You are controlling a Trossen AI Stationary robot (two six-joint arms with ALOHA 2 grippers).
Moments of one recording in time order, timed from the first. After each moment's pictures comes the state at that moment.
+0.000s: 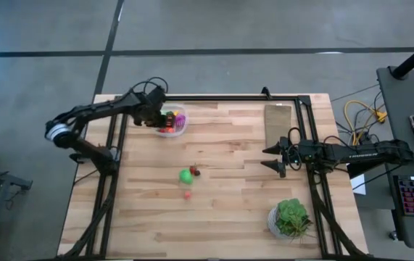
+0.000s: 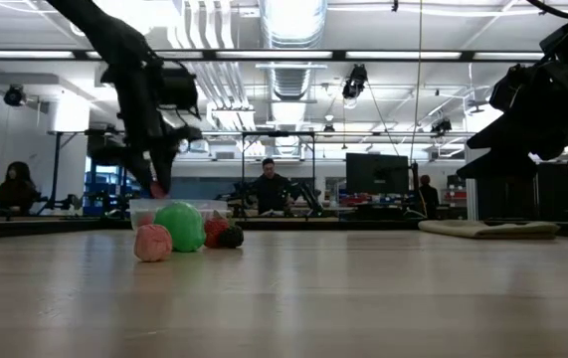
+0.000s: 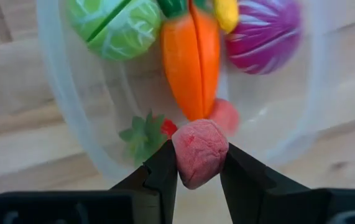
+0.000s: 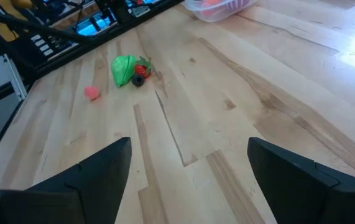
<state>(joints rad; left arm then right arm) 0.71 1.42 0.93 -0.75 0.07 -0.68 -0.02 0.38 0.02 0.01 0.08 0.45</state>
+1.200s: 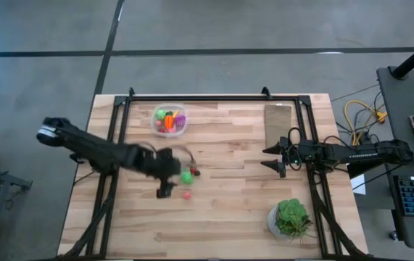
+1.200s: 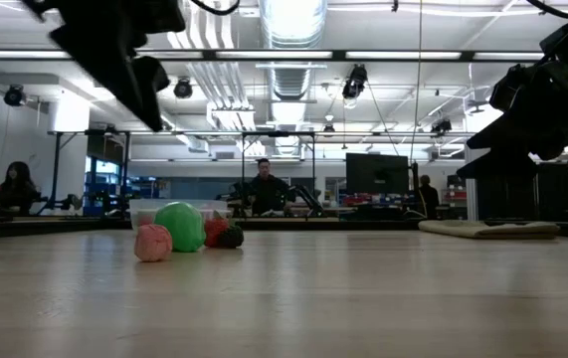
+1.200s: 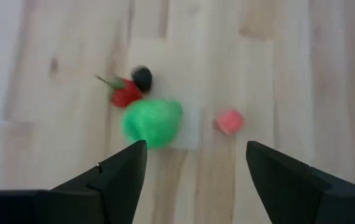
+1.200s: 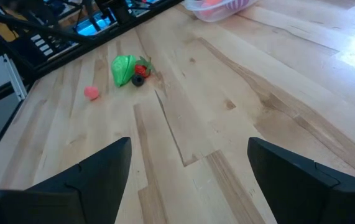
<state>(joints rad) -0.26 1.29 0.95 -0.65 -0.12 -0.32 -0.02 0.38 0.02 0.01 0.08 0.45</state>
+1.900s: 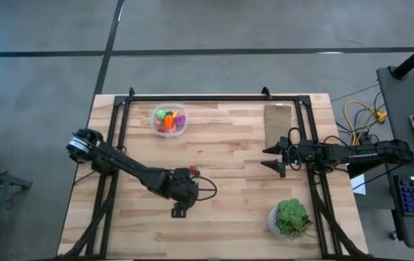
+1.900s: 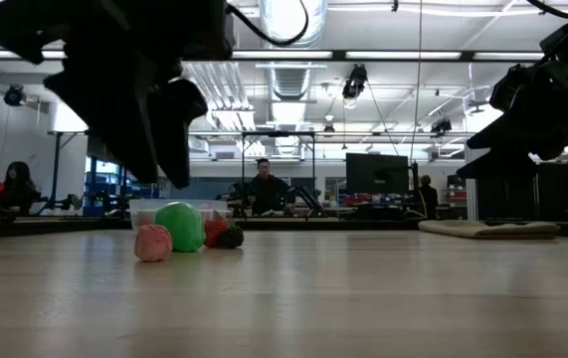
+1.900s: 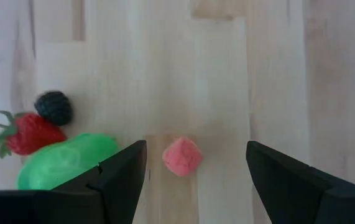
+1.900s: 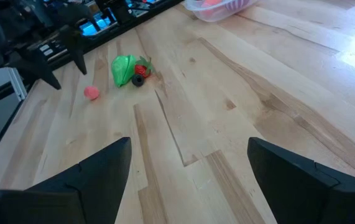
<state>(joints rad) -0.40 1.71 1.17 -0.63 -0.15 -0.33 -0.02 0.38 0.02 0.01 0.08 0.45</state>
